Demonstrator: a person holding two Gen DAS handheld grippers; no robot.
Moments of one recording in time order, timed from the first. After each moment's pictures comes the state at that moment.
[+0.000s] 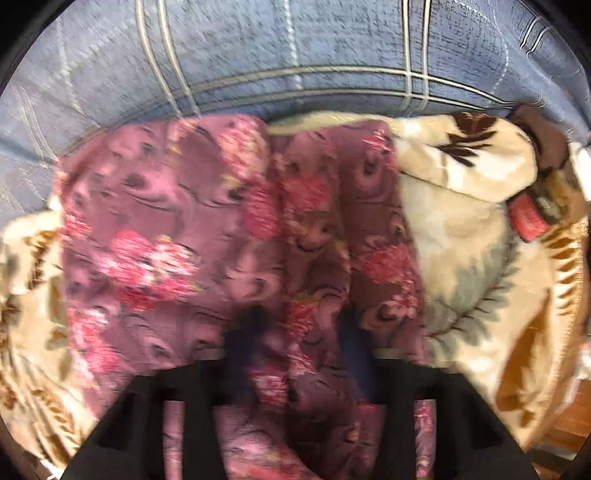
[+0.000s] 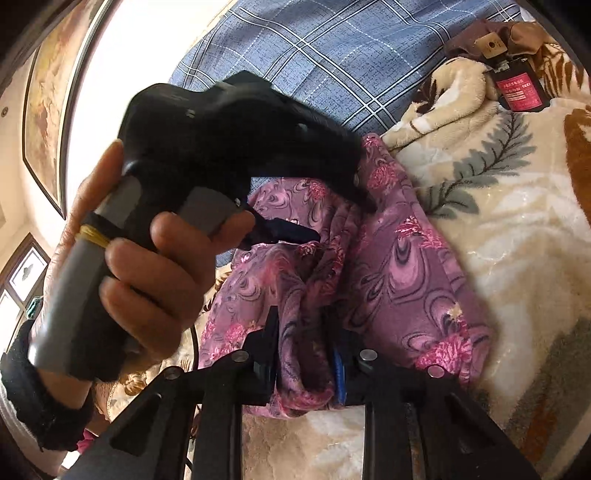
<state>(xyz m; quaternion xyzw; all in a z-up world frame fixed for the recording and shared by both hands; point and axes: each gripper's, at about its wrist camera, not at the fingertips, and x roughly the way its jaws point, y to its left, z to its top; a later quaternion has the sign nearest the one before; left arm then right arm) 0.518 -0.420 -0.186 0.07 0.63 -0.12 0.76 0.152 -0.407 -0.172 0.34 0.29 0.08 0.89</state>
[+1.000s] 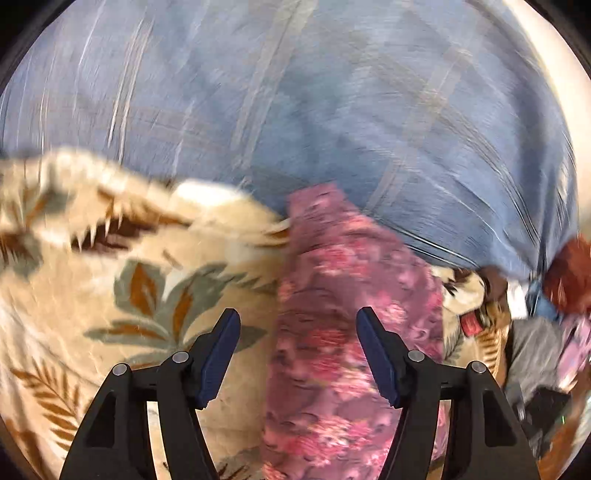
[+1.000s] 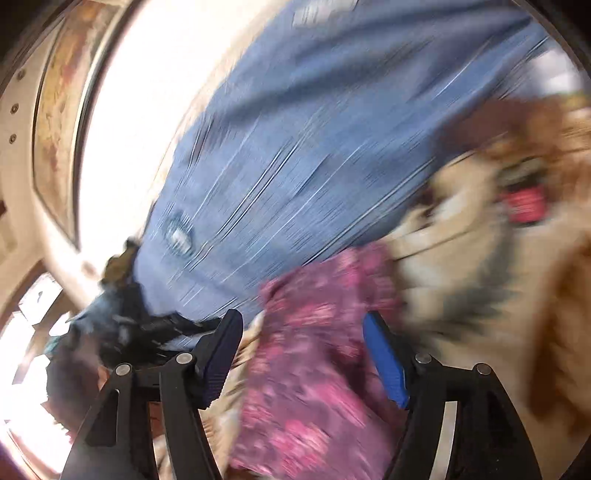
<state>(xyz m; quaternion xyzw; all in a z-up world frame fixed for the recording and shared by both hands) 0.535 -0.202 -0.158 -0.19 0.54 -0.13 0.81 0.207 -0.487 -0.100 0.37 0.26 0.11 0.88</state>
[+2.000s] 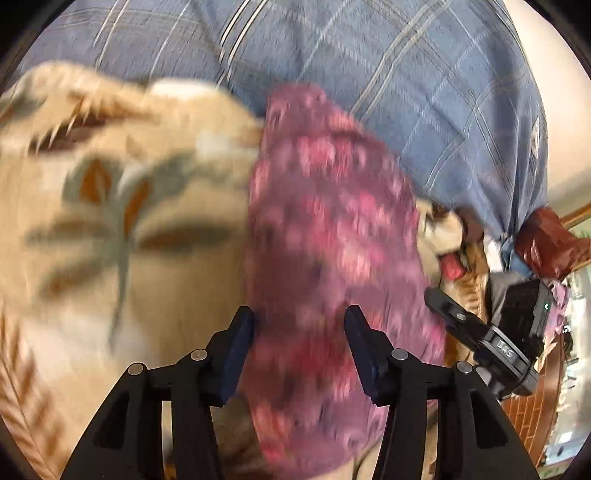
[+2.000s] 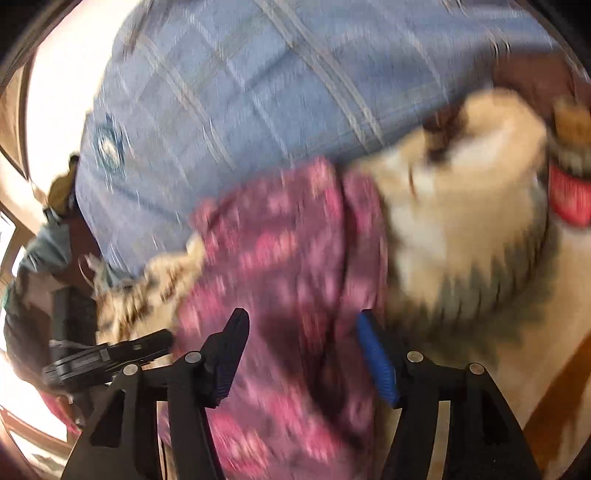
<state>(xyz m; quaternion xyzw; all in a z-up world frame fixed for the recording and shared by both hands) 0.490 -0.263 -0.286 -0.20 0.56 -0.20 0.78 0.230 -0.466 -0.148 0.26 0.46 0.08 0.85</state>
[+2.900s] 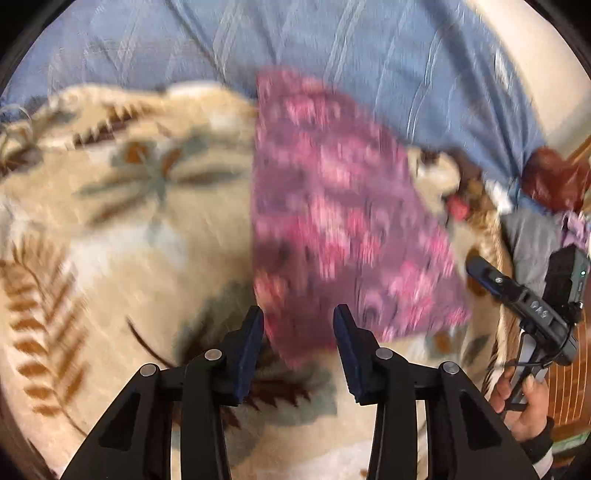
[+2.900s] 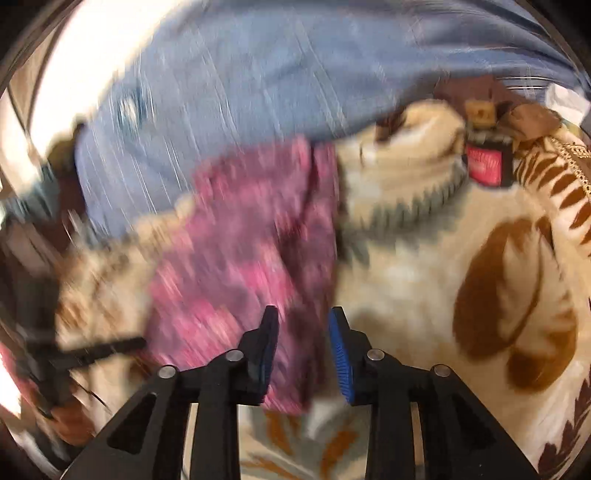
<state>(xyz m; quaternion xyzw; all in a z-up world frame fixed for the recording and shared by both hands) 0.409 -0.256 -0.259 -0.12 0.51 -0.20 0.83 0.129 -0.472 -0.123 0.21 0.40 0.04 0.89</state>
